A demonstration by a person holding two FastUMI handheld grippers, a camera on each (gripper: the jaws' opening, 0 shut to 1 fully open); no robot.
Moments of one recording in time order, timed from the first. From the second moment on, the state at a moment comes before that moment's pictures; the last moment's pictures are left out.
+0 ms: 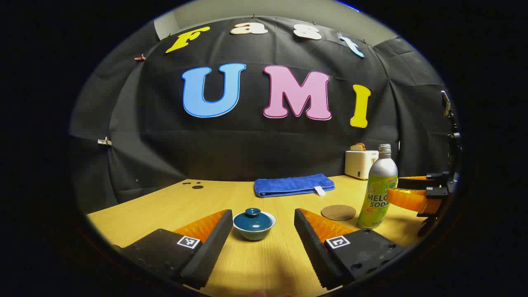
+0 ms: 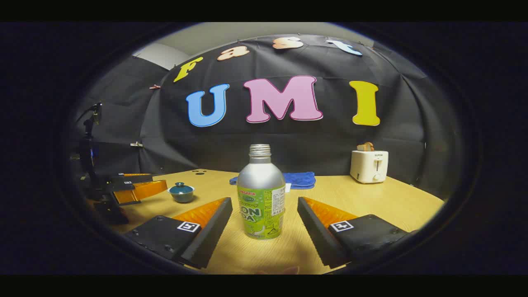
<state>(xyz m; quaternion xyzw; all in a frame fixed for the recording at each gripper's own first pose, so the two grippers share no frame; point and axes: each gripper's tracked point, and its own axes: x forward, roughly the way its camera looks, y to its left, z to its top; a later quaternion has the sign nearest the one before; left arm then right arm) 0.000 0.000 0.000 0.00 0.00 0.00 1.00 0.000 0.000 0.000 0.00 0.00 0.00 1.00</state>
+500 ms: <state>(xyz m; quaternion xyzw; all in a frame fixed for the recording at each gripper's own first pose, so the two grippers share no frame) 0.000 -0.001 0.000 0.00 0.00 0.00 1.00 0.002 0.001 0.000 0.00 0.00 0.01 1.00</state>
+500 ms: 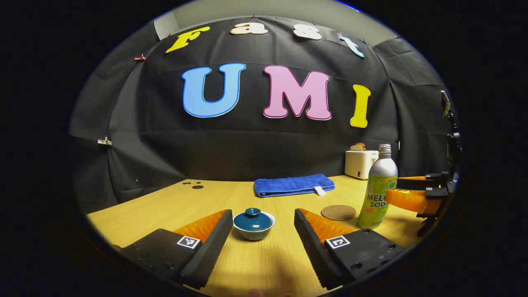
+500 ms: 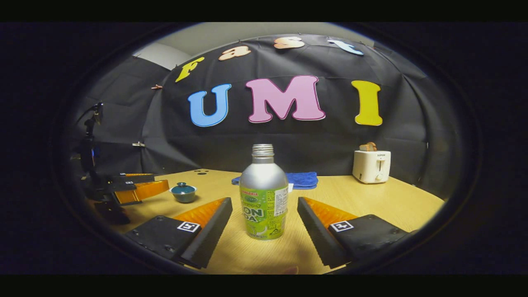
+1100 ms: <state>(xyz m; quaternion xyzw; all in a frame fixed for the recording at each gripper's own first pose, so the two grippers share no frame) 0.038 0.001 0.000 0.00 0.00 -0.01 1.00 0.003 0.002 0.000 0.00 0.00 0.01 1.00</state>
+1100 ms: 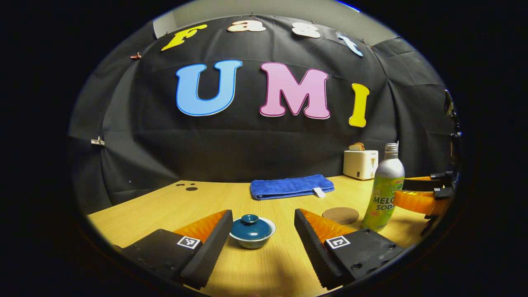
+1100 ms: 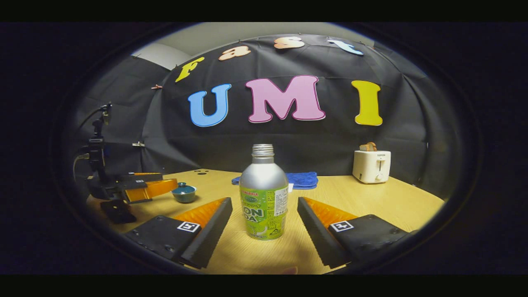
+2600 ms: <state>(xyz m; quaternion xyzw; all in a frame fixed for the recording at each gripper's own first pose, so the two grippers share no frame) 0.047 0.040 0.003 -0.05 0.03 0.03 1.00 0.015 0.008 0.000 0.00 0.00 0.01 1.00</state>
